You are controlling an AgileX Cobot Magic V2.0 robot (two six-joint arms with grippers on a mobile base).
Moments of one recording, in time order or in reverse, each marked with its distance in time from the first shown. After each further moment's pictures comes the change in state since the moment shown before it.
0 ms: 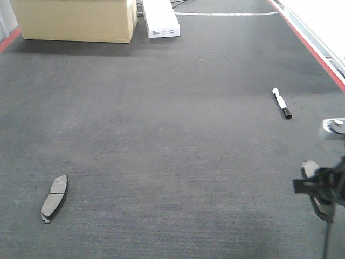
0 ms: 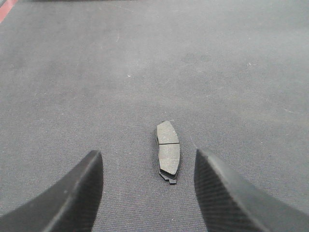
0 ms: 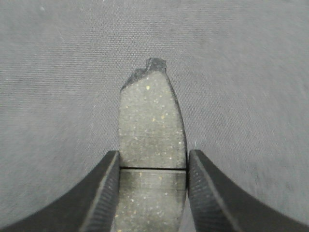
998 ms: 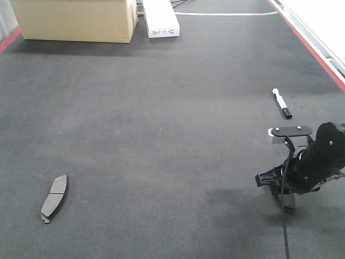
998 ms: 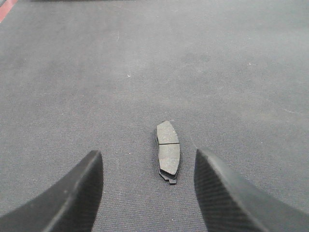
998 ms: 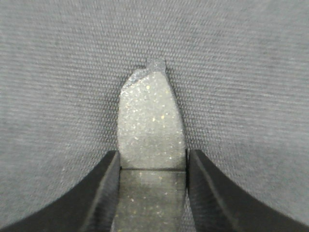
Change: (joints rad) left arm 0.000 0.000 0.000 0.000 0.000 0.000; right arm 0.000 0.548 -0.191 0.052 -0.103 -0.104
